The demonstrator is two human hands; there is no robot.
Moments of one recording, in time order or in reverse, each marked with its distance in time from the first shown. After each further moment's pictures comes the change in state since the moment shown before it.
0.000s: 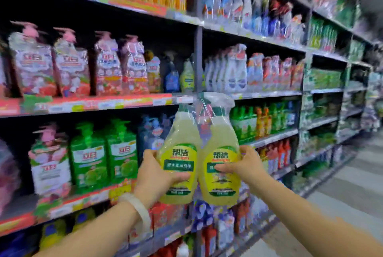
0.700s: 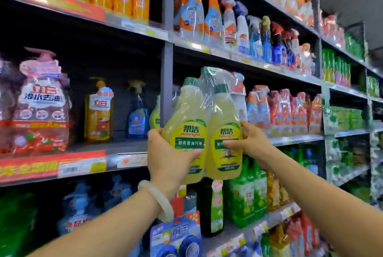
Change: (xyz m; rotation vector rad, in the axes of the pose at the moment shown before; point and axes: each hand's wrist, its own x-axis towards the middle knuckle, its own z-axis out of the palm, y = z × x) left_hand 0.332 0.108 0.239 -0.159 0.330 0.342; right_hand 0.431 -0.056 -0.089 0.098 -0.151 -0.374
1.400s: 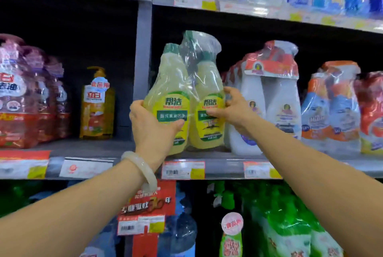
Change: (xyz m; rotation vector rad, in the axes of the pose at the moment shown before) left_hand 0.121 -0.051 0.142 0.354 0.424 0.122; right_hand 0.255 0.075 0.012 0.206 -0.337 -0.215
